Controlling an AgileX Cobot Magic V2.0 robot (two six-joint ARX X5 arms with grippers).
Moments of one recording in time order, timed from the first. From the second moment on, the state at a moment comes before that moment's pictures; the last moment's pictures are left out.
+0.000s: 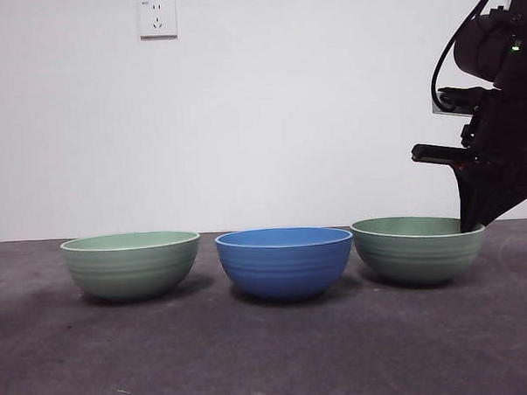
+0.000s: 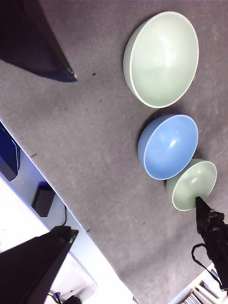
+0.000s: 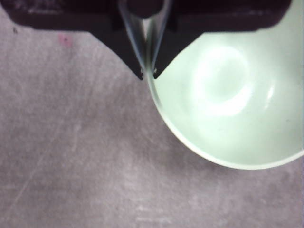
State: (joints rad) left arm -0.02 0.57 0.83 -1.02 0.66 0.07; right arm 0.15 1.70 1.10 -0.41 -0.07 0.08
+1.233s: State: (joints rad) left arm -0.02 0.57 0.83 -1.02 0.66 0.07; right arm 0.49 1.69 1.13 -0.31 -0.04 0.11
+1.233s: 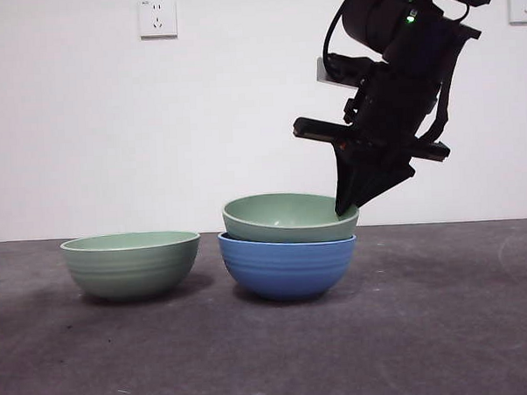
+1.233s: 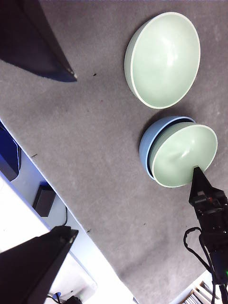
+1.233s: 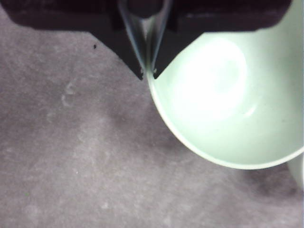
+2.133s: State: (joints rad) left arm -0.04 0.90 0.83 -0.71 0.49 0.01; right arm 0.51 1.42 1.14 -0.46 -0.07 0.11
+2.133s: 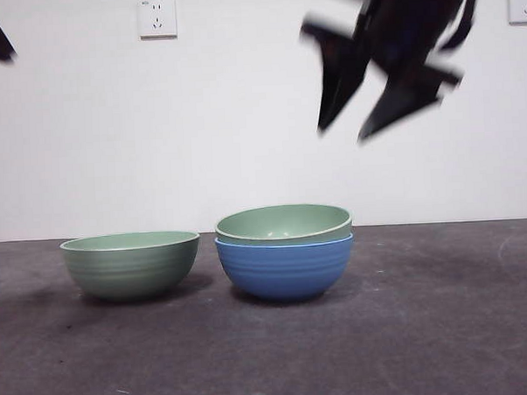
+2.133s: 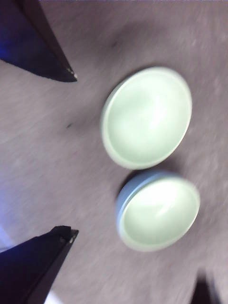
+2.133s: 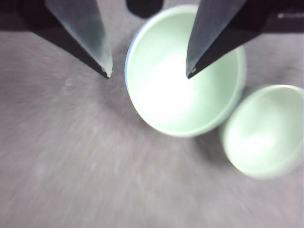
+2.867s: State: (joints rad) left arm -0.18 1.67 1.09 -0.50 0.10 -0.07; right arm 0.50 0.89 1.14 -0.89 0.00 0.11
